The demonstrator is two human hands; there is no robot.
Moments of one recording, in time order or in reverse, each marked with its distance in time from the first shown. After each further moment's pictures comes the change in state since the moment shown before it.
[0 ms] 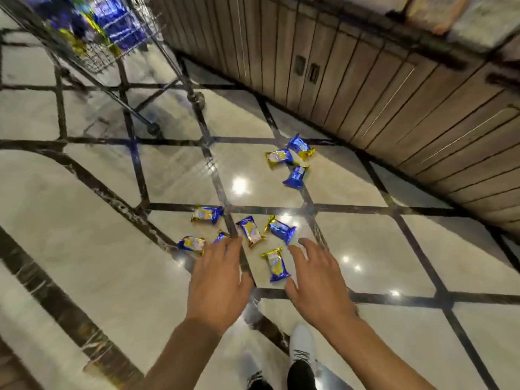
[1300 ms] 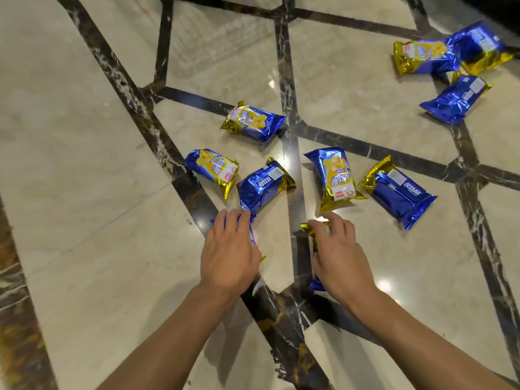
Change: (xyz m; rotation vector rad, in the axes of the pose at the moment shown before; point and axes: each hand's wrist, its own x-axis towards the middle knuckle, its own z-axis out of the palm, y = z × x) left_hand 0.075 -0.268 0.476 0.050 0.016 -0.339; right_hand 0.147 0.051 0.522 -0.088 -0.175 -0.211
